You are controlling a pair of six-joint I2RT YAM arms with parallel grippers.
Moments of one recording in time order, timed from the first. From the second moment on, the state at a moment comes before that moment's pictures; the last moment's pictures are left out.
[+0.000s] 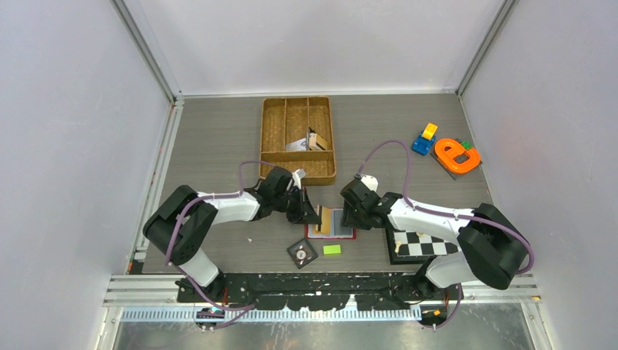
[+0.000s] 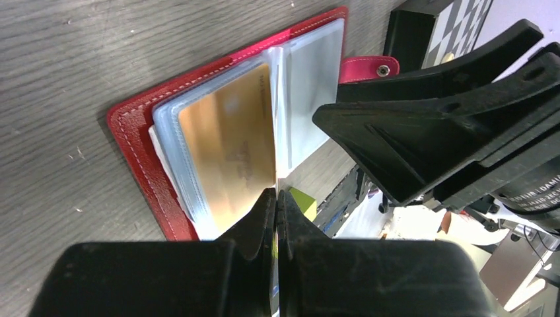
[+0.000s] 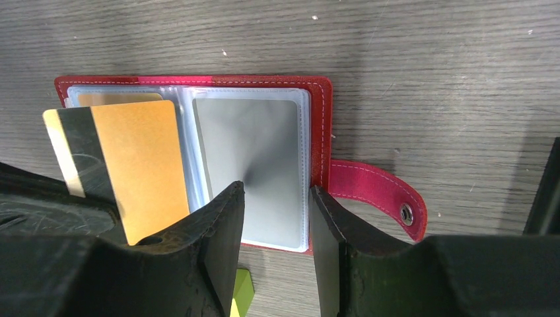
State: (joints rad) left arm -0.68 1.60 0.68 0.13 0.55 -0.90; right arm 0.82 1.38 0.67 -0.36 0.18 0.90
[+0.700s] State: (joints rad) left arm -0.68 1.65 0.65 0.26 0.59 -0.93; right arm 0.81 1.39 0.67 -0.36 0.17 0.90
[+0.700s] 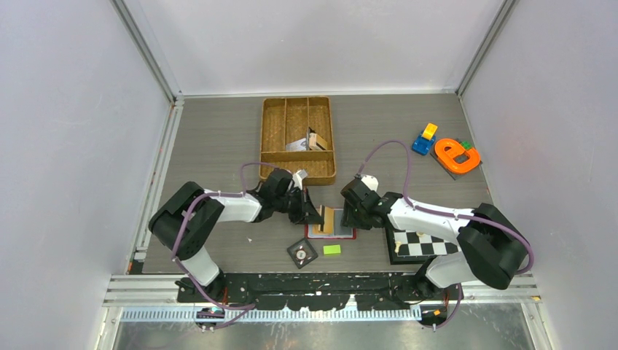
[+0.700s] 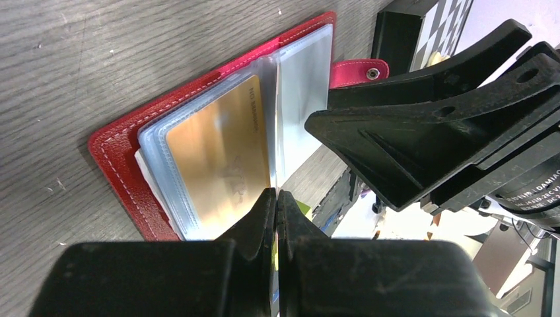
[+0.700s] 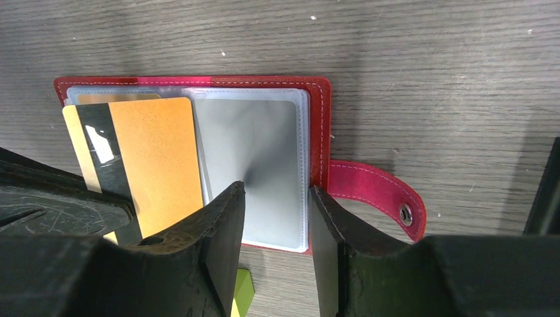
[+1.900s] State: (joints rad) left arm -0.68 1.75 0.59 0.49 0.62 -1.00; right arm 0.79 1.39 0.67 -0.36 0.15 0.90
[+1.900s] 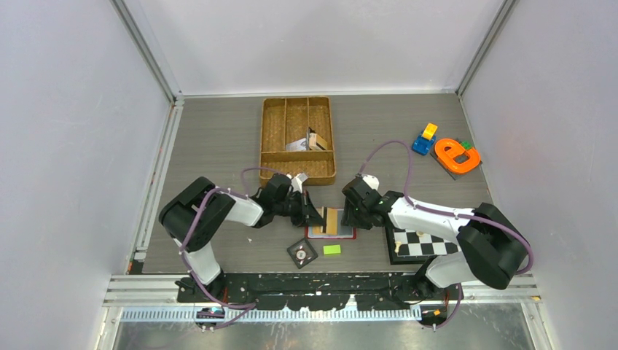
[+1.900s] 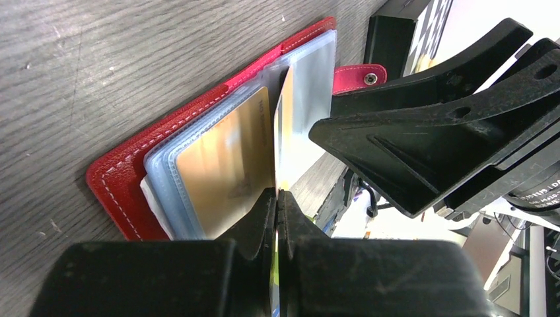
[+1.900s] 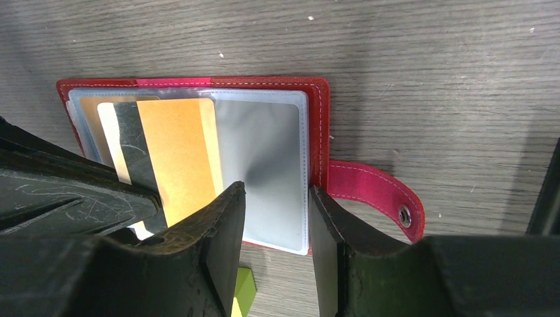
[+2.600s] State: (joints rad) left arm -0.72 1.78 0.58 0.56 0.57 -1.03; right arm 0.77 1.36 0.63 -0.32 0.12 0.92
